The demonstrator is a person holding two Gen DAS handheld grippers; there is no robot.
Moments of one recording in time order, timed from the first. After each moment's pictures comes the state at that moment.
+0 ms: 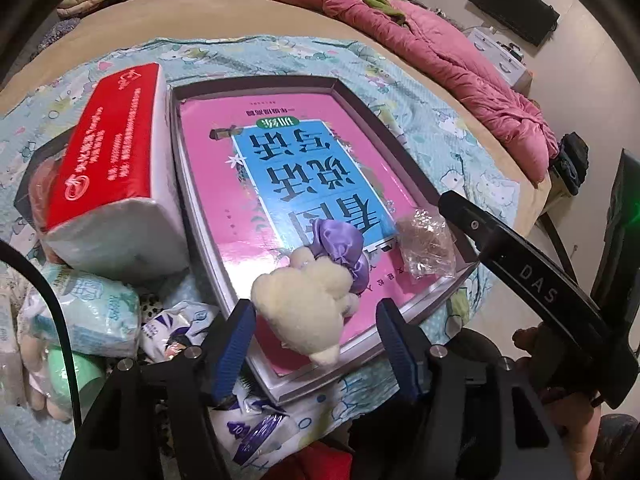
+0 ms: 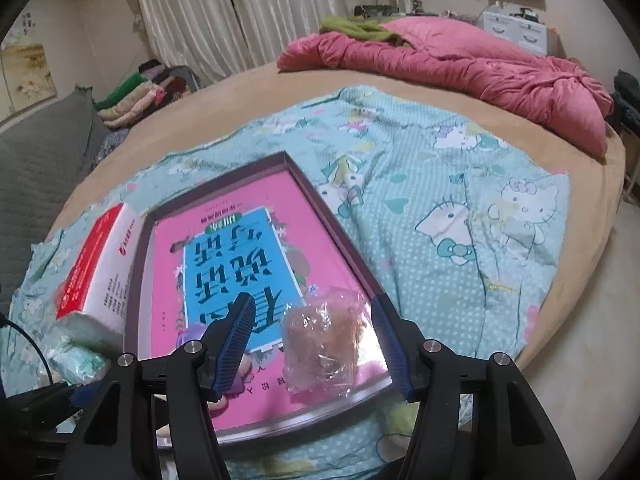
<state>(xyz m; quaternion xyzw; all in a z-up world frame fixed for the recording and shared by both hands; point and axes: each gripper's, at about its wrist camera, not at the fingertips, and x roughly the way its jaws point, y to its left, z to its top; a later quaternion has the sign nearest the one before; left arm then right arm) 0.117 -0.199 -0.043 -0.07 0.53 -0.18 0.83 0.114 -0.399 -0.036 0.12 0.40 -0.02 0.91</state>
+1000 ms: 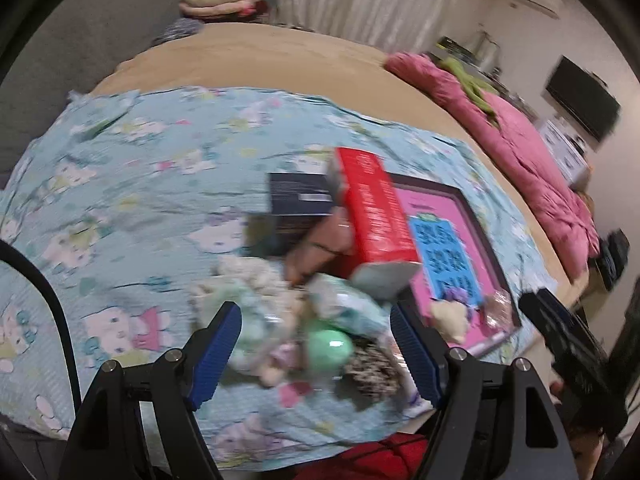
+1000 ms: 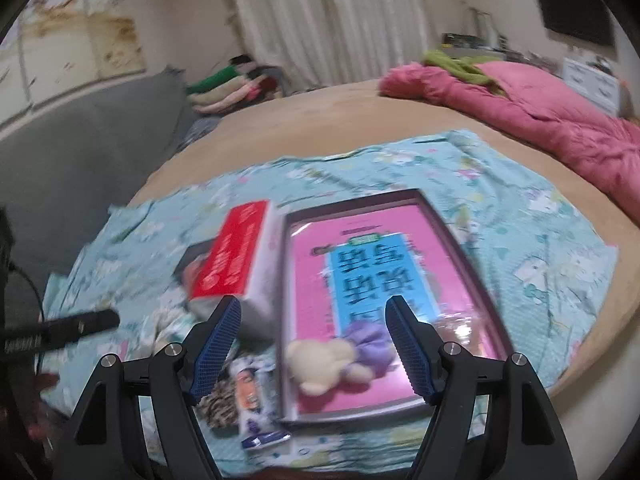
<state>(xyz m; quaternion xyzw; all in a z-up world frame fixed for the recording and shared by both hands) 0.068 -0.004 0.030 -0.14 0.47 -0.02 0.87 0.075 -0.291 0.034 0.05 0.37 0.14 0.92</state>
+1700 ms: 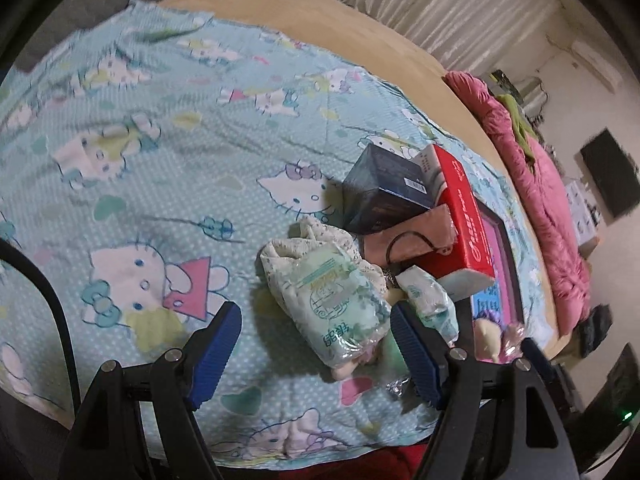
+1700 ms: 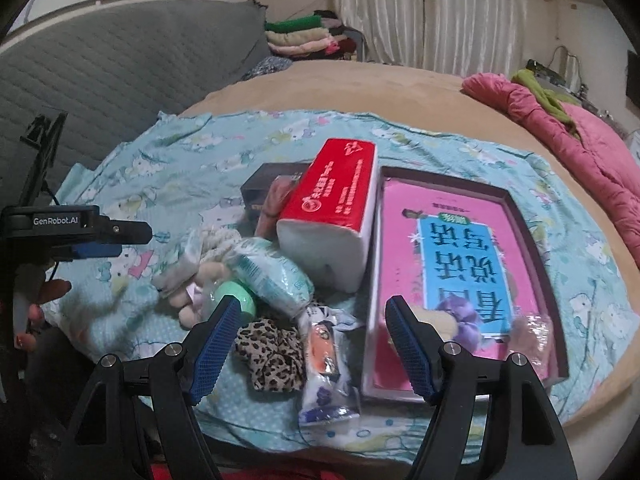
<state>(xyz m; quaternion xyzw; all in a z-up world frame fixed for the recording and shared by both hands) 0.065 0.077 -0.039 -0.28 0.49 0.01 0.82 0.062 -0.199 -0.008 -0.07 0.40 0.22 0.89</state>
